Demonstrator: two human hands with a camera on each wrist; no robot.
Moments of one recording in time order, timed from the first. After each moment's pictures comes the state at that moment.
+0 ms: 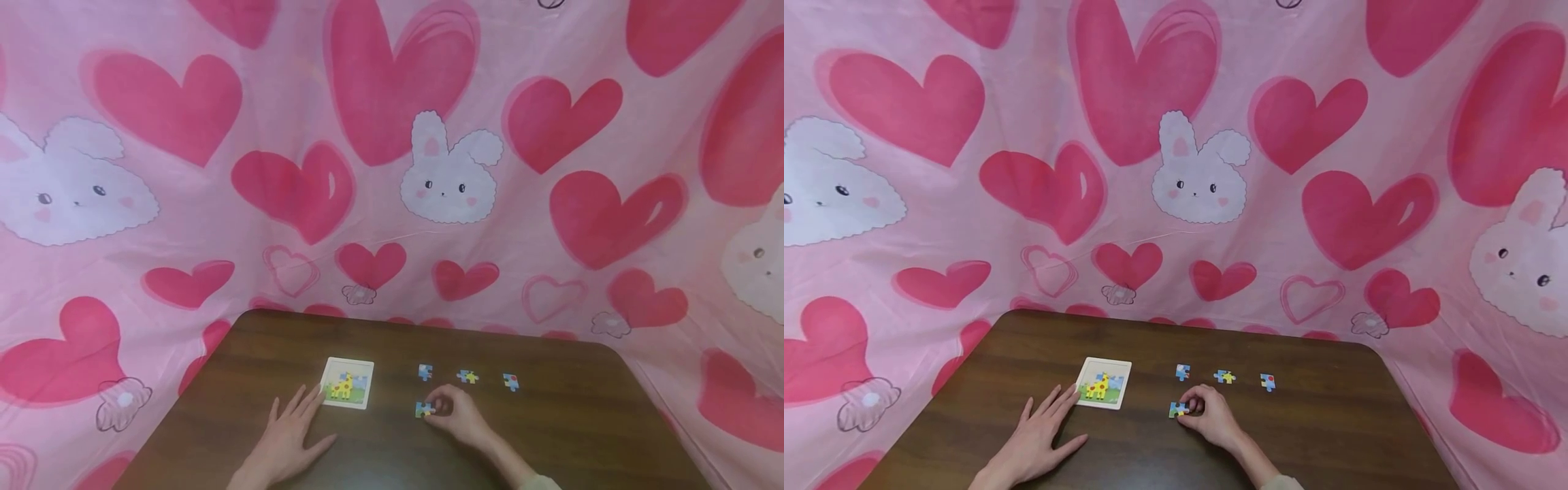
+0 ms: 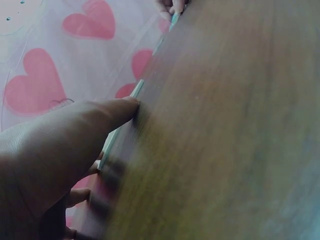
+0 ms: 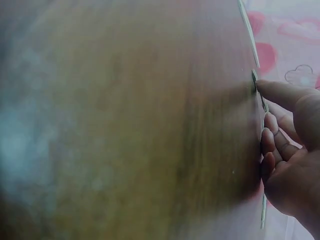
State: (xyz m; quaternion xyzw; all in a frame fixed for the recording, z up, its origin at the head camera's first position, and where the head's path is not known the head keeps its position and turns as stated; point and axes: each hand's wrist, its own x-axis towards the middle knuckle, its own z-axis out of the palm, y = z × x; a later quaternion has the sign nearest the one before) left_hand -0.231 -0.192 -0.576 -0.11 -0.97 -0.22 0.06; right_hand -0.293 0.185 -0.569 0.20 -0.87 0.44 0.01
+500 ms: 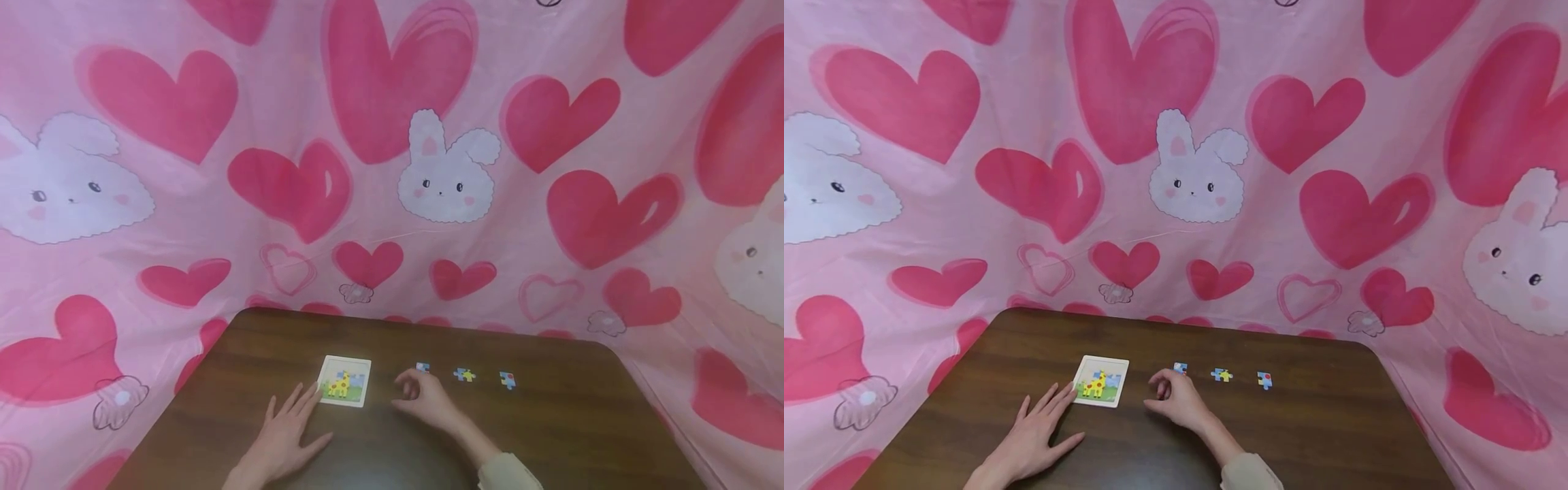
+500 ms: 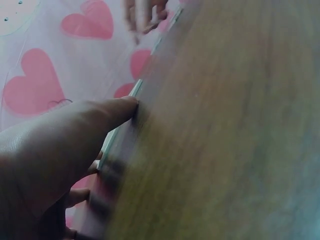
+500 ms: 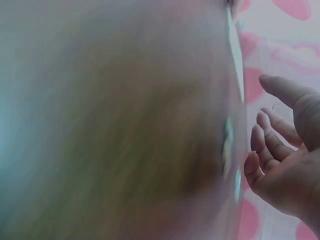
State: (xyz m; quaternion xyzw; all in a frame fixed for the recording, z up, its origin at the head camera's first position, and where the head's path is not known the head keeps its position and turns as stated) left_hand -0.232 -0.193 -0.577 -0.12 -0.97 -0.20 0.06; right_hand -0.306 0.131 -0.541 0.23 -0.85 0.46 -0.02
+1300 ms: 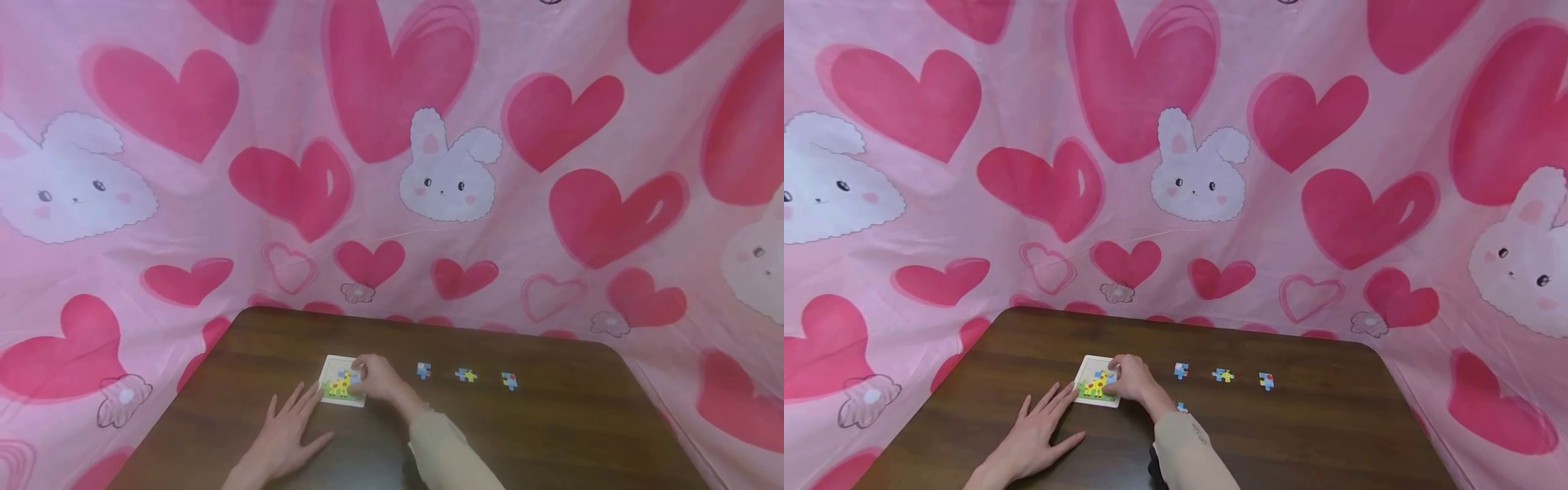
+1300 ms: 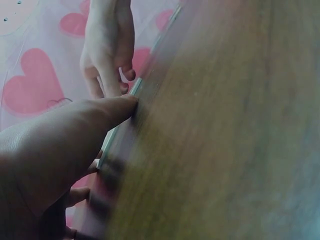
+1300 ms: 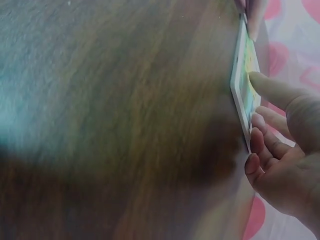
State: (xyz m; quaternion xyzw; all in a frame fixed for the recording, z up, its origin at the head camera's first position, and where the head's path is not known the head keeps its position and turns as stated) left_hand -0.232 -0.193 -0.575 -0.12 -0.97 -0.20 0.06; right_hand -0.394 0.028 -0.594 0.23 -0.90 0.37 -0.07
